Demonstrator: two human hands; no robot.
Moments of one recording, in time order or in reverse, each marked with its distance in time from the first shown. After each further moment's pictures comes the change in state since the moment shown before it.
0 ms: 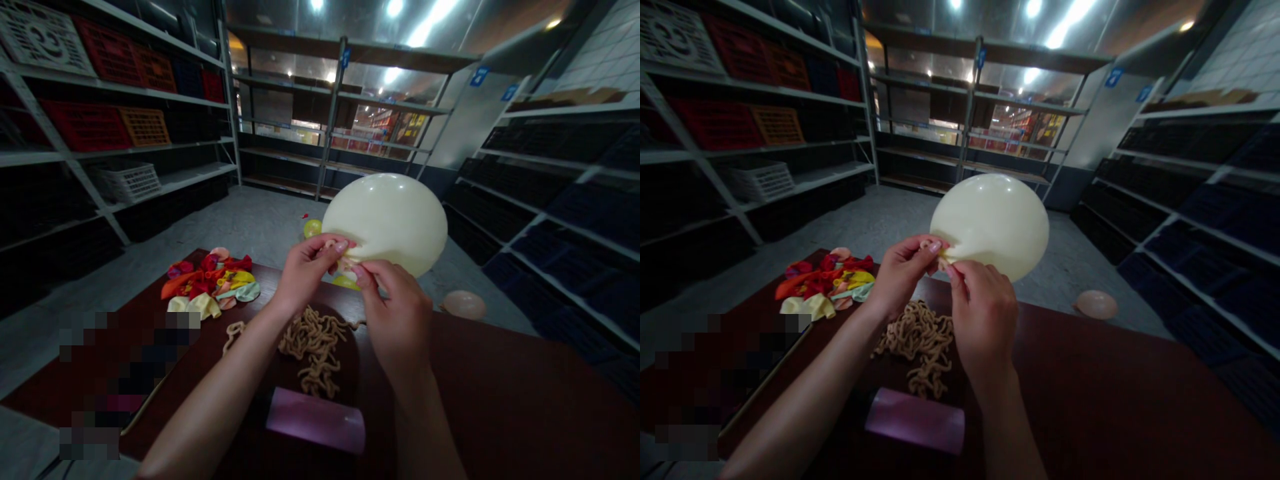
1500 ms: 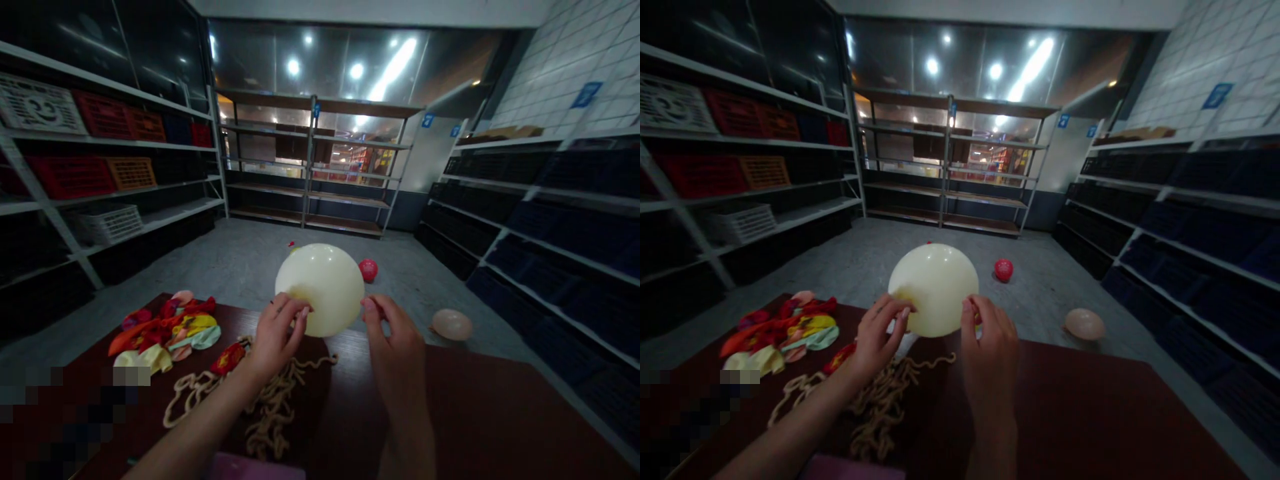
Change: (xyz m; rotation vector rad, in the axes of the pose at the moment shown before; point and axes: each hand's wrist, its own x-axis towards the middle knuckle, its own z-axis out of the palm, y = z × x) left_hand -0.012 -0.035 0.030 1.010 -0.053 0.678; right_hand 0.002 0.080 -0.058 0.077 -0.019 0.437
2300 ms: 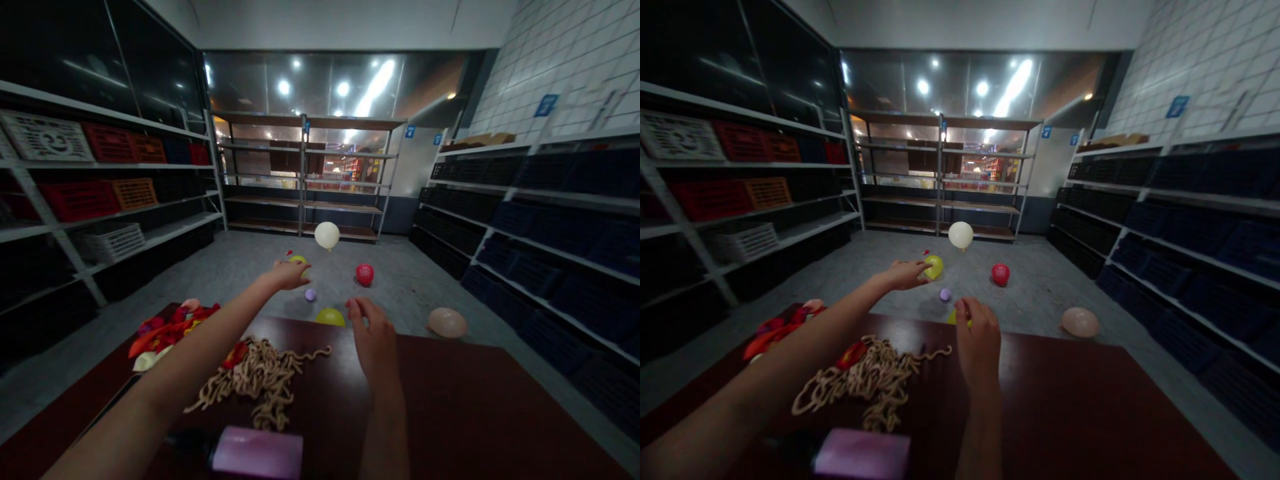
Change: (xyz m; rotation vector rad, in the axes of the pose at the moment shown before) left_hand 0.111 -0.064 0.035 0.523 -1.033 -0.214; right_hand -0.009 0.007 -0.012 0.040 -0.064 0.000
